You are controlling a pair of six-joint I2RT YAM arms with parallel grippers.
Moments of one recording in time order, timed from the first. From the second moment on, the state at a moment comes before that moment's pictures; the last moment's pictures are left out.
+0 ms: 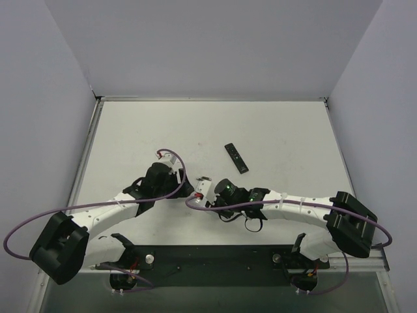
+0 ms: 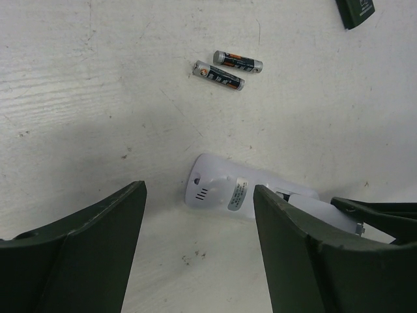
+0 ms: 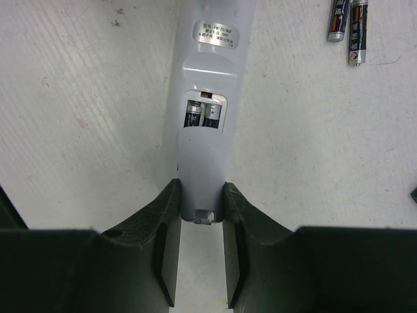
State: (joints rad) left arm -0.61 1.18 0.50 0.00 0.04 -0.65; right arm 1.05 1.38 0.69 -0.20 0.04 -0.22
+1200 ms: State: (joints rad) left arm -0.61 1.32 0.50 0.09 0.14 -0.69; right arm 1.08 1.46 0.74 -0.13 0.10 -0.15
